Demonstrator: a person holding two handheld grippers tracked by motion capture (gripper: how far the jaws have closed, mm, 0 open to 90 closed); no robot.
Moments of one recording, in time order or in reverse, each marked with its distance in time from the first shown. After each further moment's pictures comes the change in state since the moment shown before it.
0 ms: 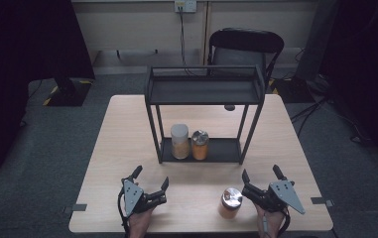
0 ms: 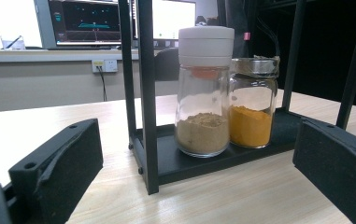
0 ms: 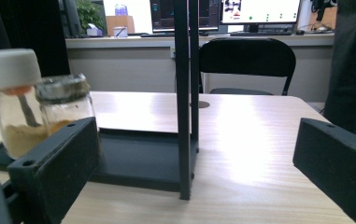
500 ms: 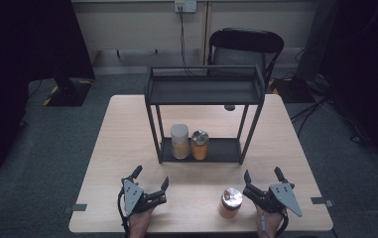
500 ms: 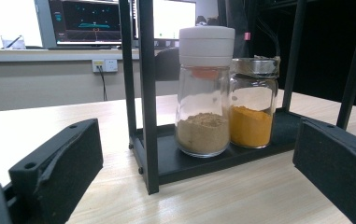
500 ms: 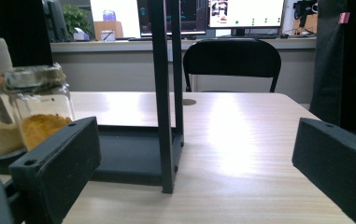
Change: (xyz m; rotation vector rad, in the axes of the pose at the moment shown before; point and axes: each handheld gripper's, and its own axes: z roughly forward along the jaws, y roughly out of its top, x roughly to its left) left arm 0.000 0.000 0.000 0.000 0.001 0.000; right arm 0.000 -0.024 0.005 -0.021 -0.050 0.008
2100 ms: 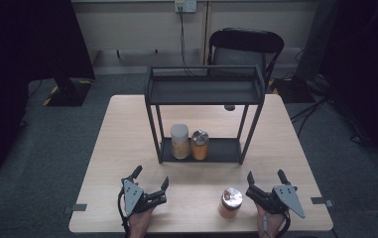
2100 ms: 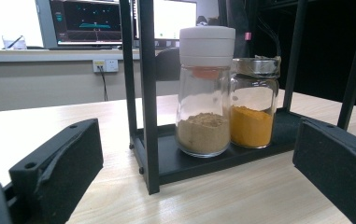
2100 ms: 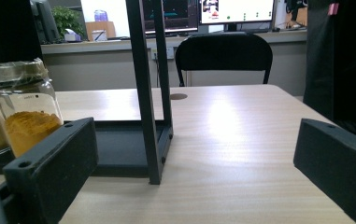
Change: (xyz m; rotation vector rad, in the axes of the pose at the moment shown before) left arm -0.001 0.000 0.000 0.000 0.003 0.001; right arm -0.005 -0.007 -0.003 0.000 -0.028 0.033
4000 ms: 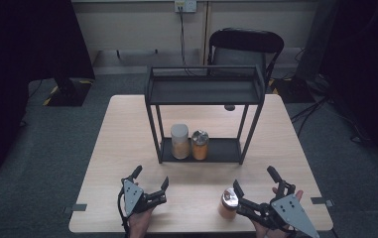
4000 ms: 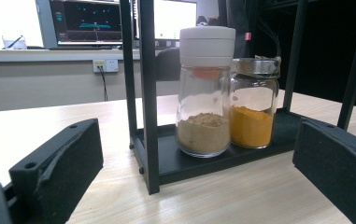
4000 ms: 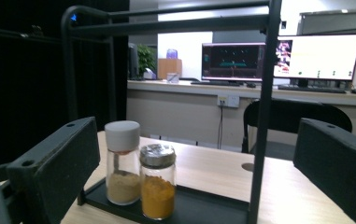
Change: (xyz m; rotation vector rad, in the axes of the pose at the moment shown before) left arm 0.000 0.000 0.000 0.000 0.000 -0.001; right arm 0.013 0.074 -0.053 -0.163 0.294 -0.063
